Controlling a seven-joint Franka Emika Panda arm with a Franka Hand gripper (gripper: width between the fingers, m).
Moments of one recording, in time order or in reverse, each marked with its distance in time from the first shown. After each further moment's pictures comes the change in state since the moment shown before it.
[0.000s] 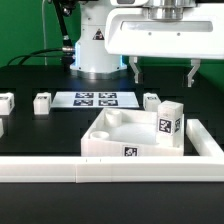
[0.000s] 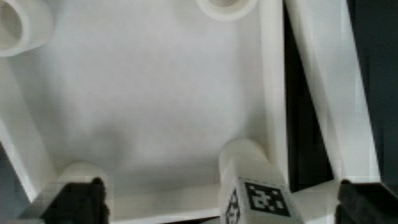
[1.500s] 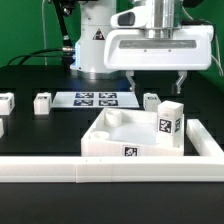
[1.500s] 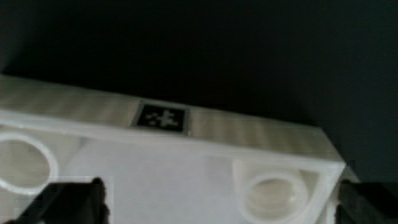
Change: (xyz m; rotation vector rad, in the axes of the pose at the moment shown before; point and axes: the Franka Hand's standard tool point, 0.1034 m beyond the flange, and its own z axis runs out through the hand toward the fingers) arm -0.094 0.028 0.035 0.021 0.048 -0.342
